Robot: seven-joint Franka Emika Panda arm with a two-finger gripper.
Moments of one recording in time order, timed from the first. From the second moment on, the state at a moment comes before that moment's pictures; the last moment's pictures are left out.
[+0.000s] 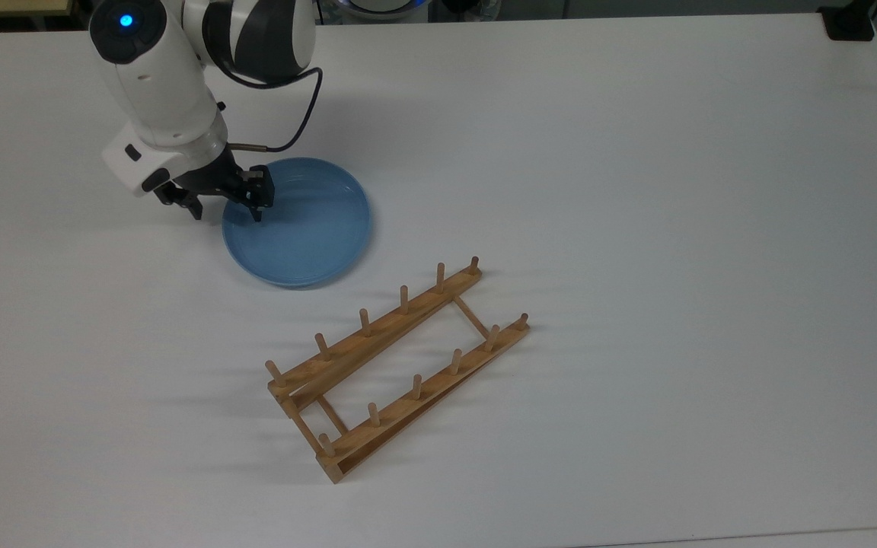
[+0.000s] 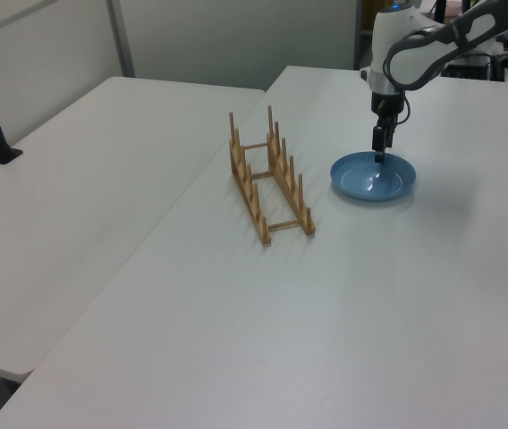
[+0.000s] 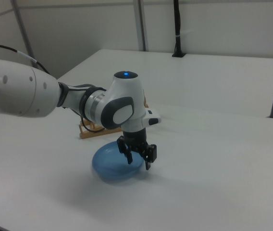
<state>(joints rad) -0.34 0.35 0.09 -1.89 -0.06 2.23 -0.23</state>
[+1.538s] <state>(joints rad) -0.34 0.32 0.09 -1.89 -0.06 2.23 -0.23</state>
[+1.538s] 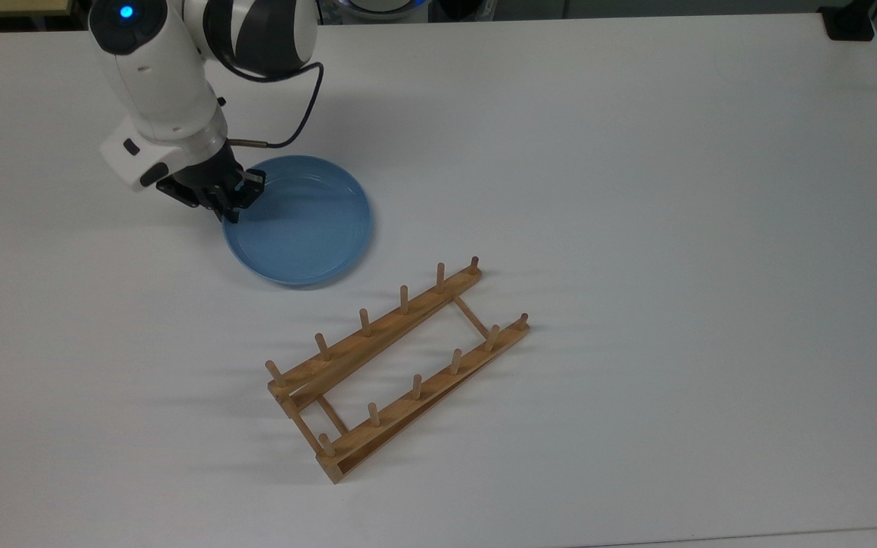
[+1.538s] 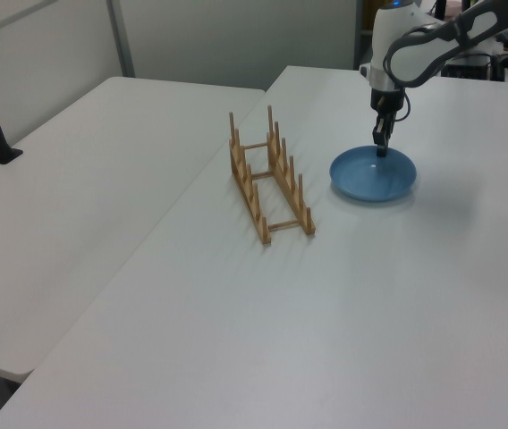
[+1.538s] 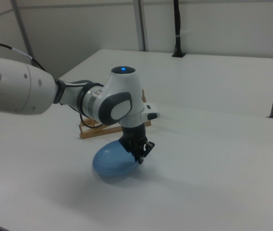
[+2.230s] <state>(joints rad) -0.34 0.25 0.09 -1.88 -0.06 2.22 -0.23</state>
